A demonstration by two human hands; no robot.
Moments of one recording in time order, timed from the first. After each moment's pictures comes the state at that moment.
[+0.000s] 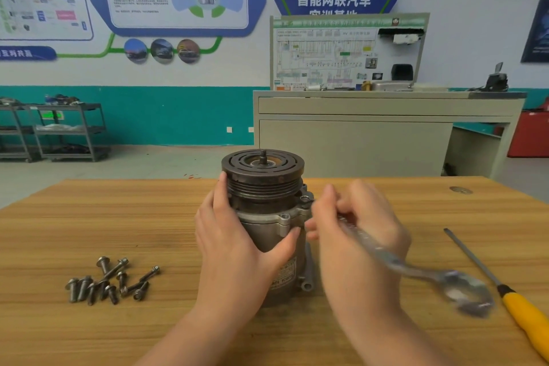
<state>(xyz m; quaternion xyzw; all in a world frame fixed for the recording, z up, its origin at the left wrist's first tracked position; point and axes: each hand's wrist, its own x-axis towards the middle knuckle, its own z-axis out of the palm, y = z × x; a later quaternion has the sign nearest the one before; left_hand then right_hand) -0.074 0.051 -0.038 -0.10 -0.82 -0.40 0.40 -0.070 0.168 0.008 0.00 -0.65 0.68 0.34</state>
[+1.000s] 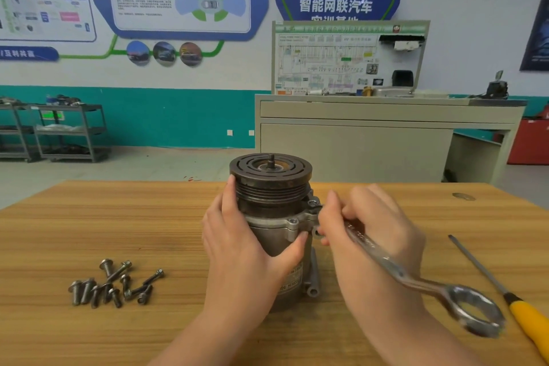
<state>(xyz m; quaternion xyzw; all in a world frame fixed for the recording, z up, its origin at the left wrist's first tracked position) -0.072 0.052 -0.035 -0.10 -0.82 -0.41 0.39 -0.065 0.179 0.008 0.06 -0.73 0.55 0.40</state>
